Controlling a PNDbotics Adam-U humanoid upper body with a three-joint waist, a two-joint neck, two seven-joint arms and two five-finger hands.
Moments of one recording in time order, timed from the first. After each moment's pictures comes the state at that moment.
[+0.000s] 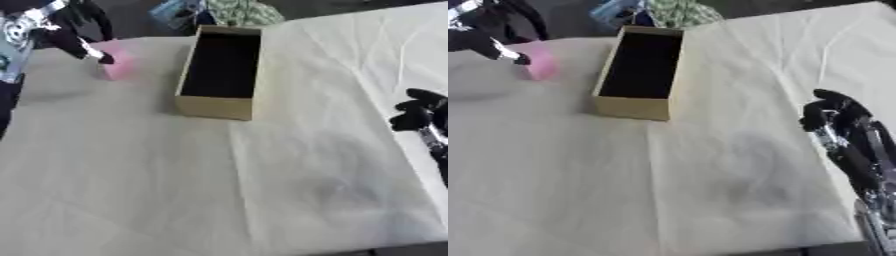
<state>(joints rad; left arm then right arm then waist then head) -1.06 0.59 -0.01 -0.79 -0.79 -0.05 -0.33 -0.20 -0.31 0.02 -1.79 -0.01 -0.05 0.00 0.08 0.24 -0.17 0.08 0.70</state>
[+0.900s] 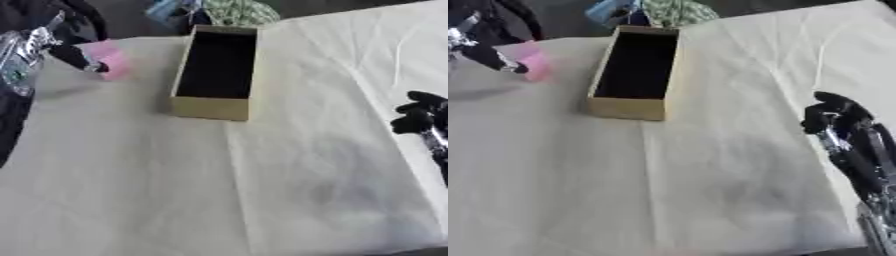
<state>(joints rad) -1.07 0.57 0.04 -0.70 -0.91 0.03 -0.18 -0.21 -0.31 0.03 -1.80 -0.01 -0.05 0.01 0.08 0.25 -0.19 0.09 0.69</state>
